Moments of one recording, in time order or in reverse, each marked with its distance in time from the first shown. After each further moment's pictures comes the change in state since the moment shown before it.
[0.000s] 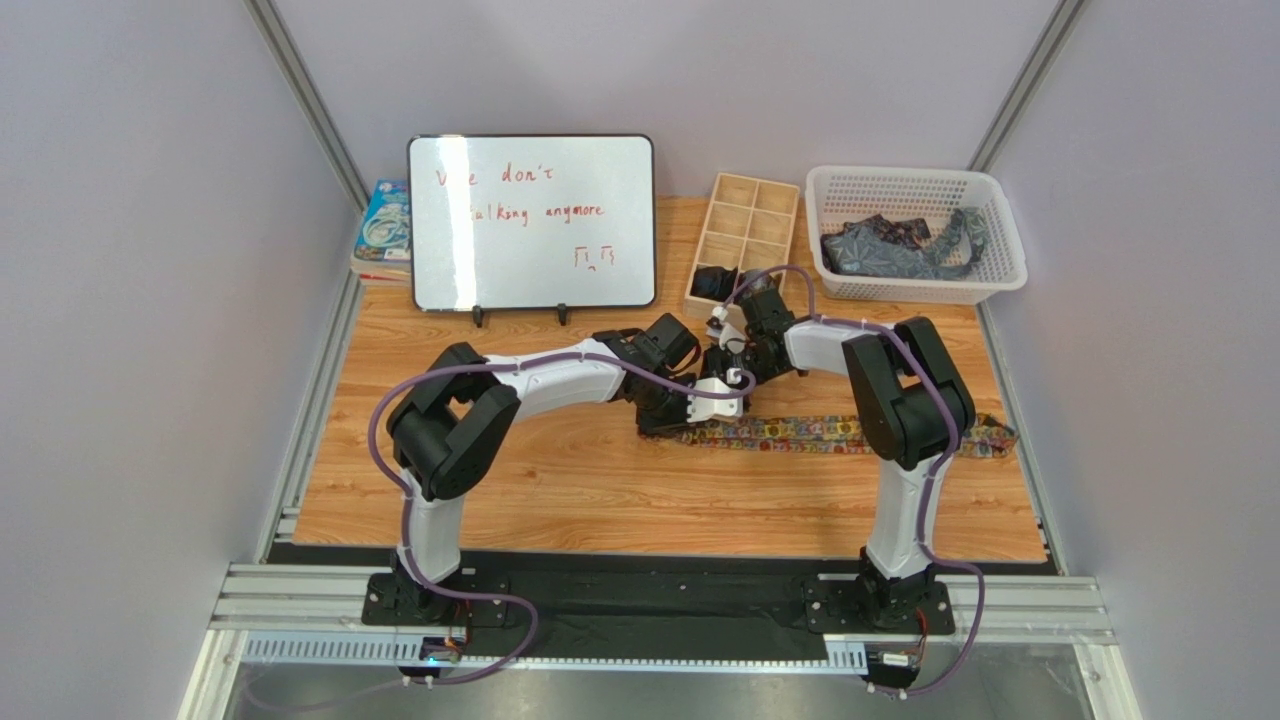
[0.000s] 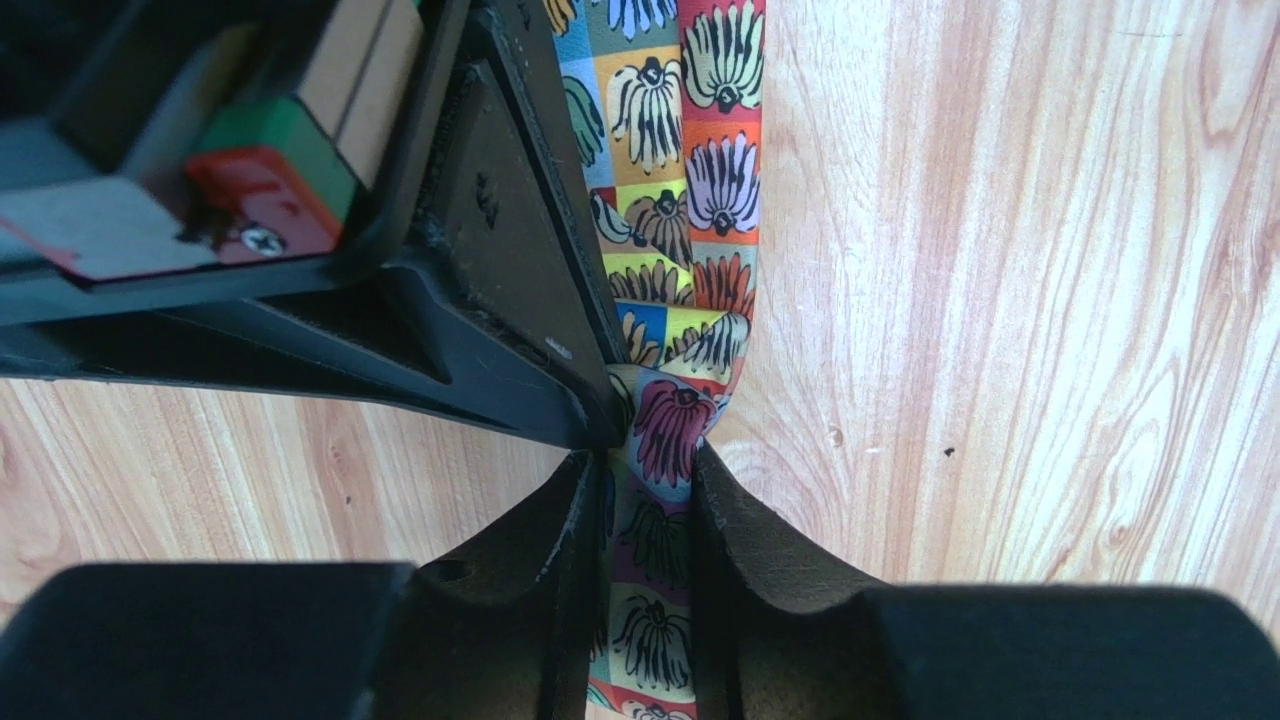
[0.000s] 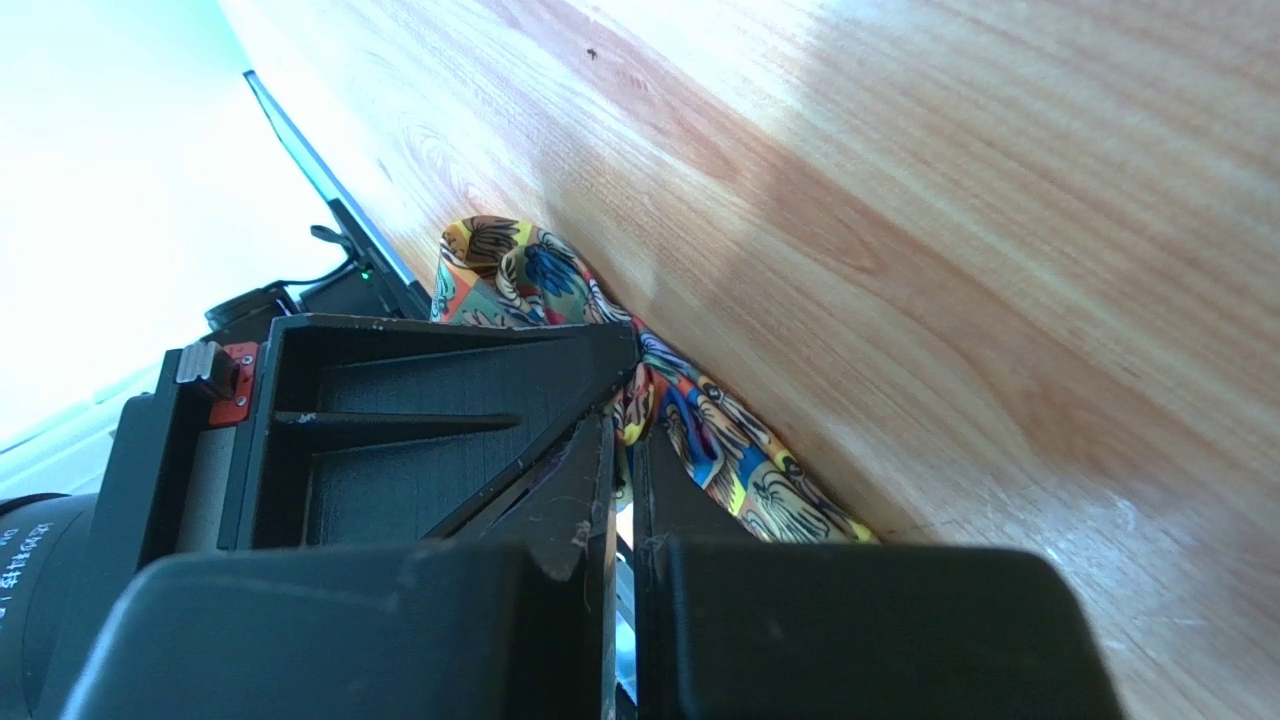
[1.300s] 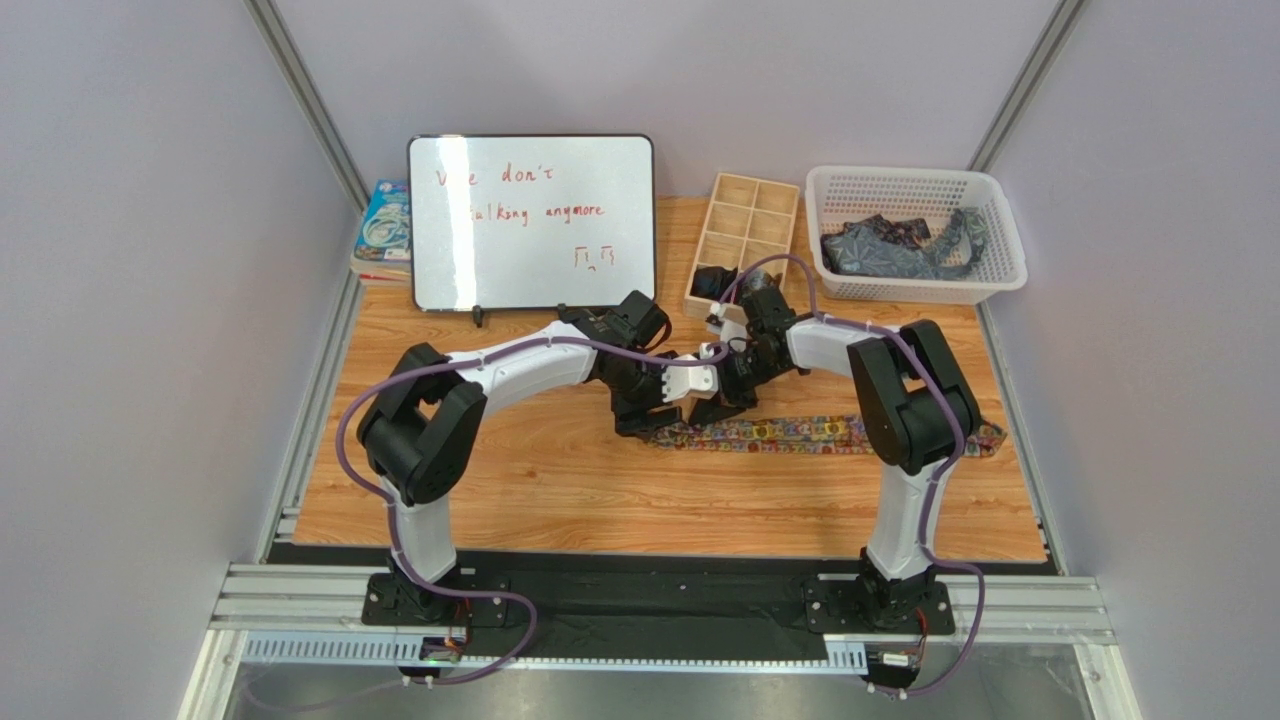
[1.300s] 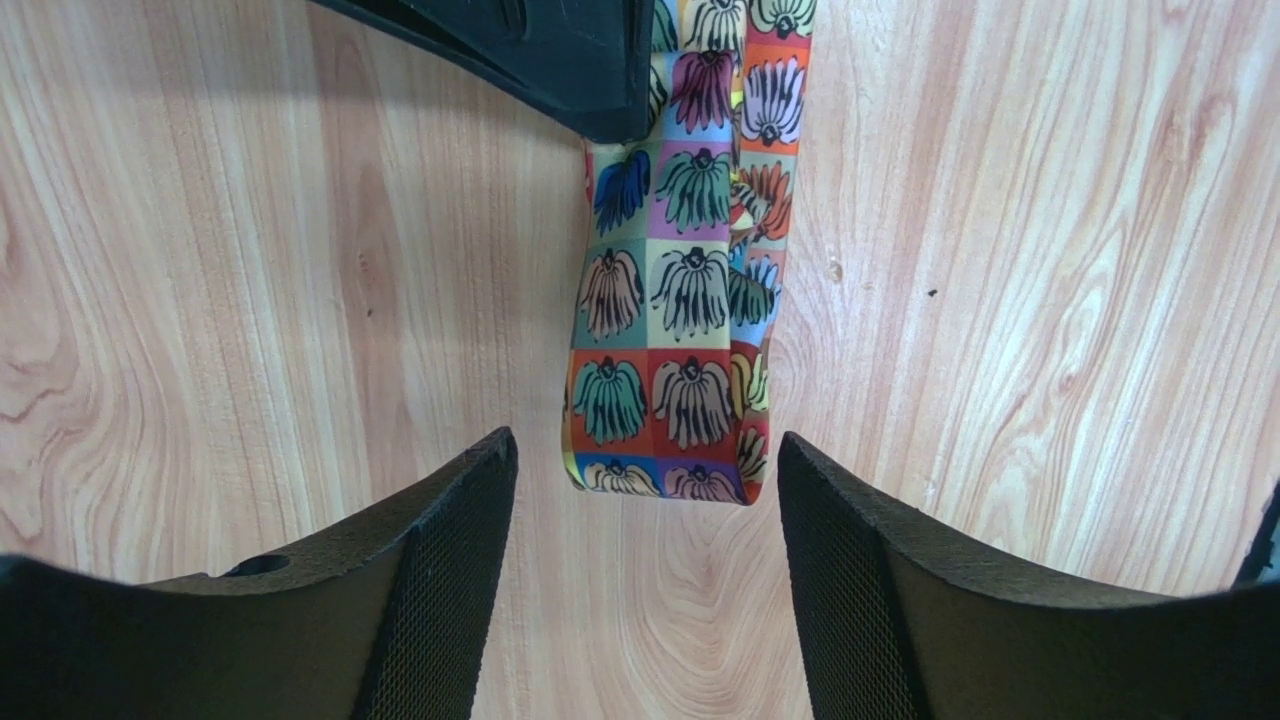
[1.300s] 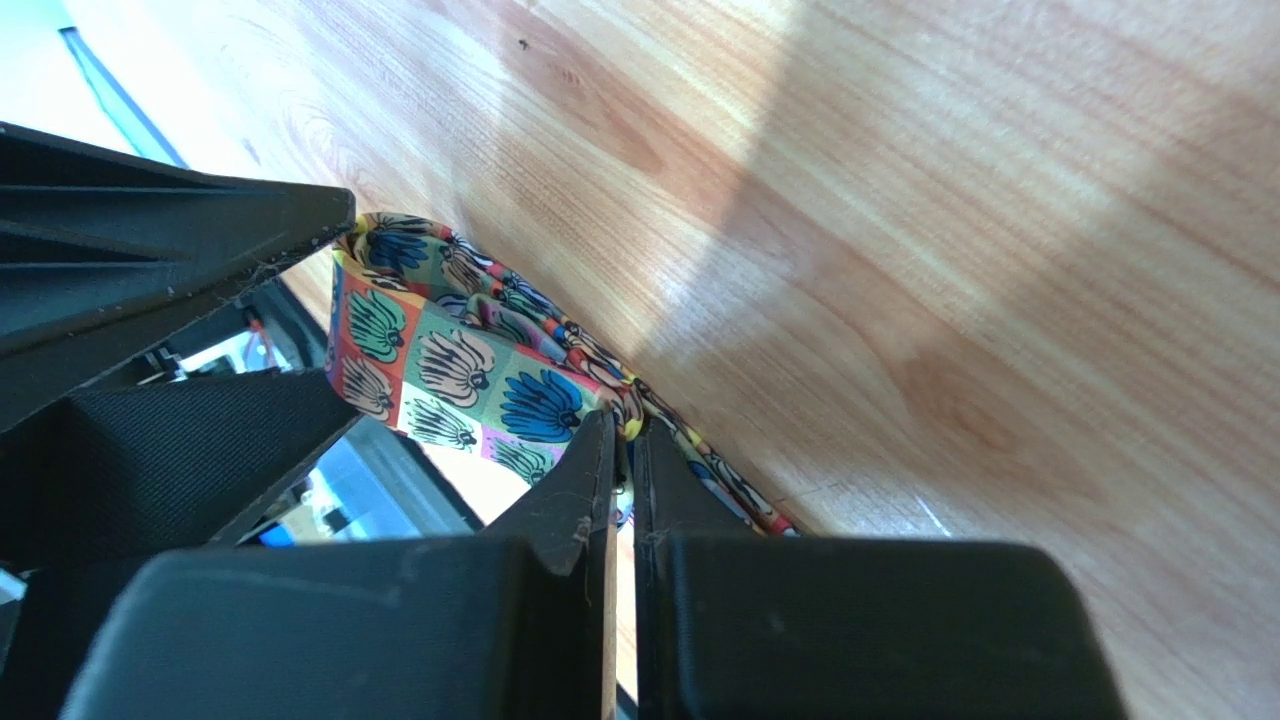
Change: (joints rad) left arm 0.089 -0.088 -0.001 -0.123 0.056 -0.018; right arm 0.008 -0.021 0.016 -0.066 0.122 -0.193
